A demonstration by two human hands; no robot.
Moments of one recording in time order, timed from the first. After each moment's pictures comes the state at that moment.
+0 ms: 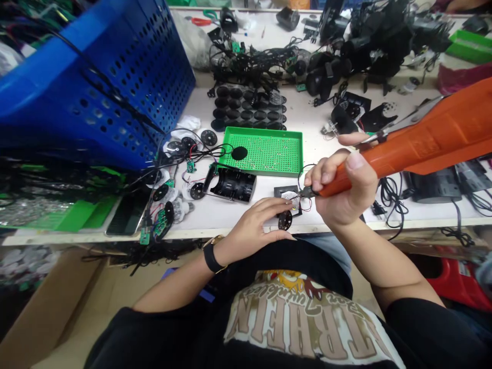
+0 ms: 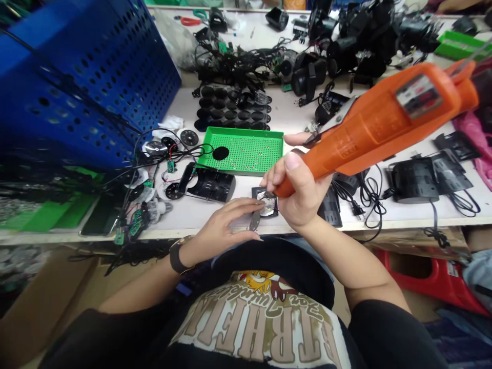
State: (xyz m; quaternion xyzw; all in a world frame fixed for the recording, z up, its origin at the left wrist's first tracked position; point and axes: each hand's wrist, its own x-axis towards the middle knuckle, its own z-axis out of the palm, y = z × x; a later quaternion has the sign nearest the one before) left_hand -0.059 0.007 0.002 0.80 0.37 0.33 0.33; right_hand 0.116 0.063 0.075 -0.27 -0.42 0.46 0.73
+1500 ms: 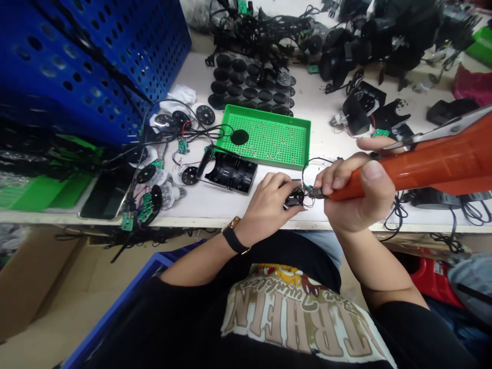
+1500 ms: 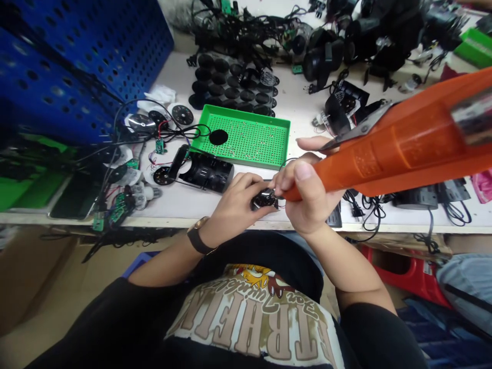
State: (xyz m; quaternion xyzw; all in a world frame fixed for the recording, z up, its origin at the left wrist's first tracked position) left_hand -0.019 0.031 -0.001 0.78 0.49 0.31 0.24; right_hand 0.121 0.060 0.067 -0.26 -0.47 0.44 0.72
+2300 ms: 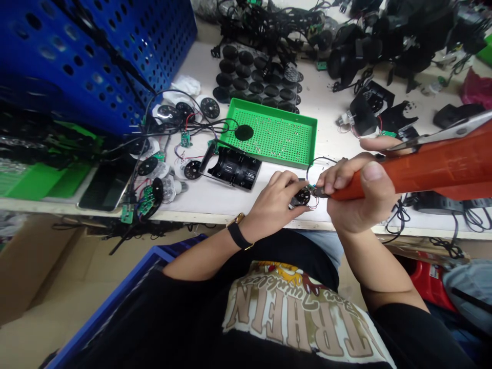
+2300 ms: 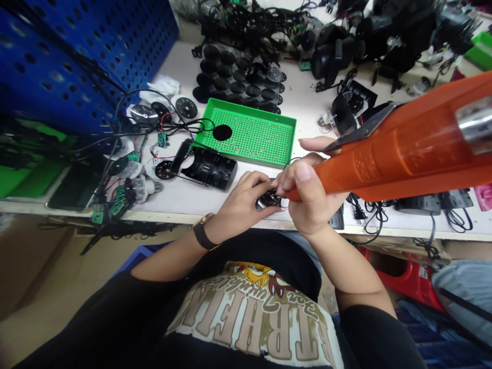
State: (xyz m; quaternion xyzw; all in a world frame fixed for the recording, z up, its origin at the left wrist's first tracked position) left_hand -0.016 0.032 -0.008 0.78 0.46 0.34 0.26; right_hand 0.120 0.062 0.061 -0.28 -0.52 0.41 0.69
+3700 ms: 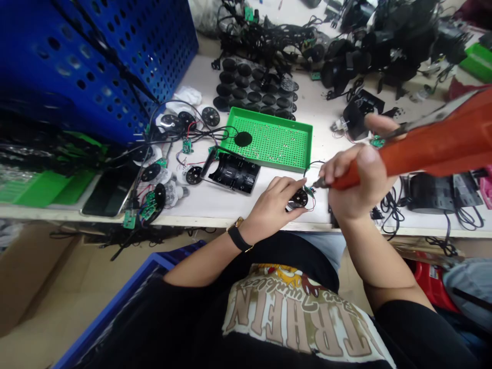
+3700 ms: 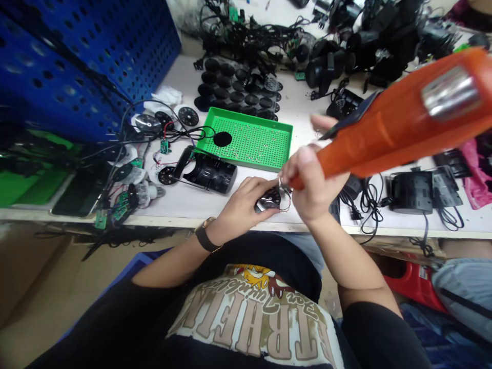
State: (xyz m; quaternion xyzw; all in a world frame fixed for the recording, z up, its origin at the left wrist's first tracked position) left_hand -0.018 0.031 -0.018 0.78 0.45 0.36 0.25; right_hand 0.124 0.088 0.058 -0.31 -0.55 0.36 0.69
